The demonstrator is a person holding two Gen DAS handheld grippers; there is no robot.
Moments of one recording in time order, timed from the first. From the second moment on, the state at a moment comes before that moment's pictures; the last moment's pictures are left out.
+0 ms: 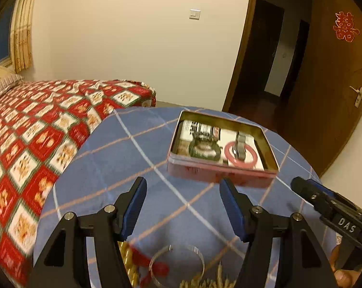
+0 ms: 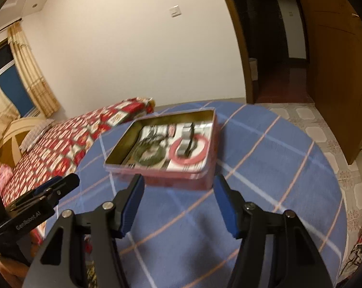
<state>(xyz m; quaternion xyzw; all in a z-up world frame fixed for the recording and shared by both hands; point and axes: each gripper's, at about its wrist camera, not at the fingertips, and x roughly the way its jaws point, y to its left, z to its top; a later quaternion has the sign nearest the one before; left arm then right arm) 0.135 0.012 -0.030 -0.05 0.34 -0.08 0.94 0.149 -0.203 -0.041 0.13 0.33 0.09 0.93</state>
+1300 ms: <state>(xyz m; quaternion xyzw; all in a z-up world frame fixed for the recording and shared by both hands) 0.015 0.063 -0.090 0.00 0.38 -0.08 0.92 0.062 -0.099 -0.103 0.02 0.45 0.26 0.86</state>
